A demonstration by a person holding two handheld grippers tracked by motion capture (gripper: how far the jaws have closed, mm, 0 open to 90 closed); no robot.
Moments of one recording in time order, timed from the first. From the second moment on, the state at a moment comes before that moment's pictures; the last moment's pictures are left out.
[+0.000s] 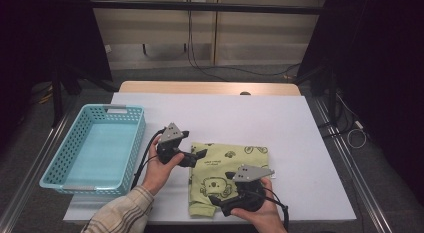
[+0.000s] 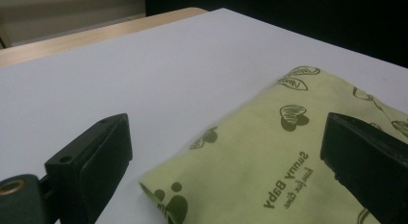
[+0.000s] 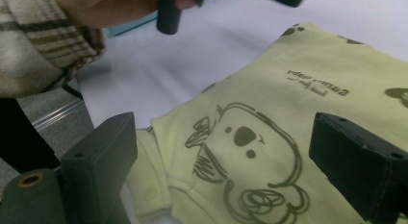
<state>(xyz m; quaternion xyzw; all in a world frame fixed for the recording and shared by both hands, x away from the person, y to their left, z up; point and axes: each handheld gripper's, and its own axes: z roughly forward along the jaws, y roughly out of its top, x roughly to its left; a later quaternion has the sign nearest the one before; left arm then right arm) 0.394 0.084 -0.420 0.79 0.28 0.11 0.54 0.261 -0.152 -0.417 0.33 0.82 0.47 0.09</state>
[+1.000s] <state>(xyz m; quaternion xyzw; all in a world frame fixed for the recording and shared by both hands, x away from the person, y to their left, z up) 0.393 0.081 -0.436 0.82 0.27 0.12 0.50 0.260 -0.098 -0.436 0.25 0.88 0.41 0.04</state>
